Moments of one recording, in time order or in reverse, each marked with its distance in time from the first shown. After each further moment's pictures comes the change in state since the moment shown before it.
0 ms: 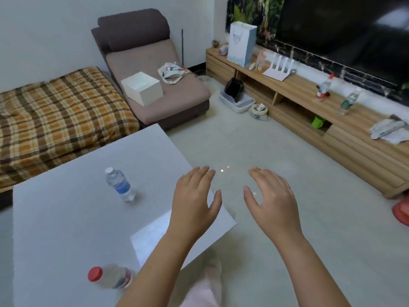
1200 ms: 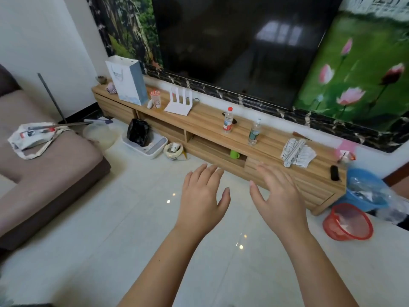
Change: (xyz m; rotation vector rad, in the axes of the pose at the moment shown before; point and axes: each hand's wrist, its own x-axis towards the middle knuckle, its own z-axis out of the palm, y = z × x) left_hand 0.493 0.241 0.345 -0.185 -0.115 0.405; right_hand 0.361 0.449 -0.083 -0.244 0.223 0.340
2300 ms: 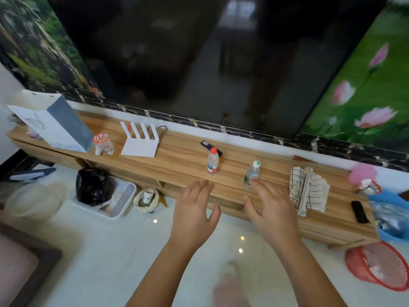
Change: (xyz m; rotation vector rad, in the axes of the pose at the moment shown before) left_hand 0.424 -0.181 0.221 -0.175 -0.247 0.060; right_hand 0.396 0.148 0.227 -0.117 -0.029 0.247
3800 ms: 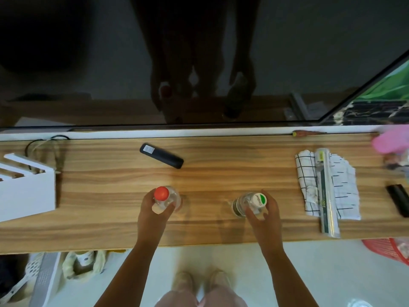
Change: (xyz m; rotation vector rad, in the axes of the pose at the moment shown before) left_hand 0.276 -0.248 0.376 -0.550 -0.277 -0.716; right_hand 0.159 0.280 0.355 0.634 0.124 0.997
